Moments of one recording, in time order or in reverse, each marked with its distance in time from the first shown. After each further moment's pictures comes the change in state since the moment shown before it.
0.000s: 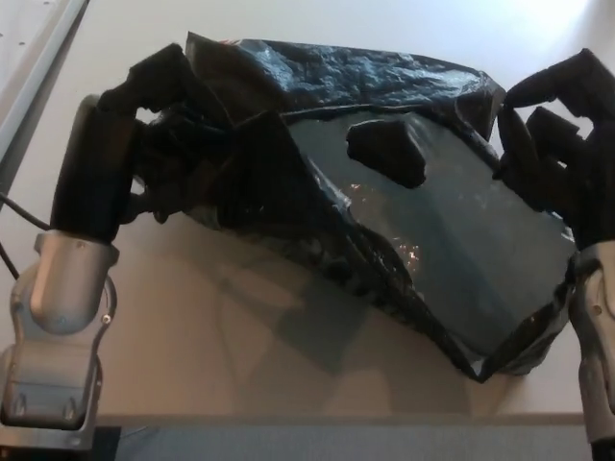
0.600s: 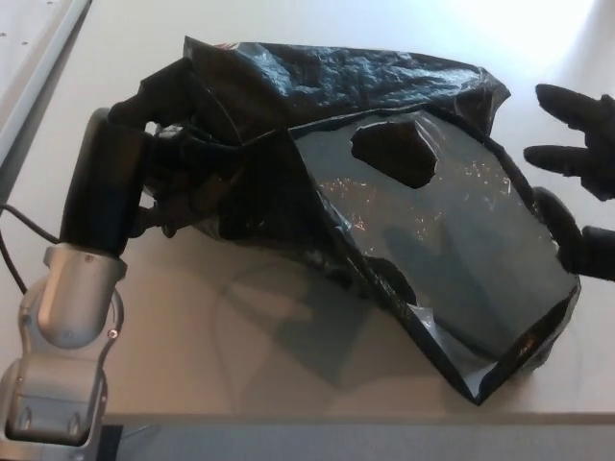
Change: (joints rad) left_arm 0.048 -0.002 -0.029 0.006 -0.011 -0.002 0.009; right_arm 0.210 -0.340 0.082 -0.180 0.019 0.111 0.184
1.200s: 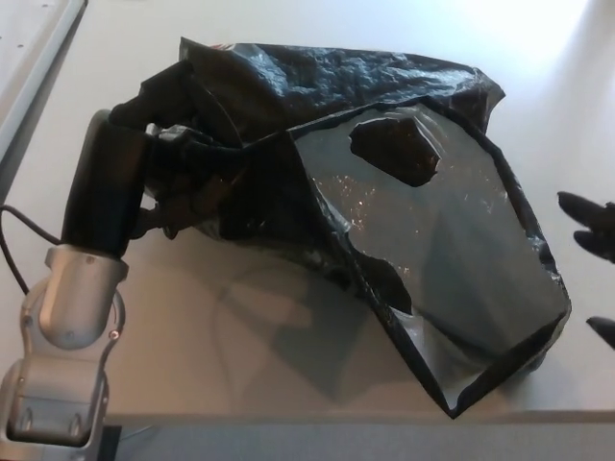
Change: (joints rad) left_arm 0.000 0.000 -0.009 0.000 0.001 0.000 0.004; right_arm 0.181 -0.318 0.040 -0.017 0.061 0.005 0.308
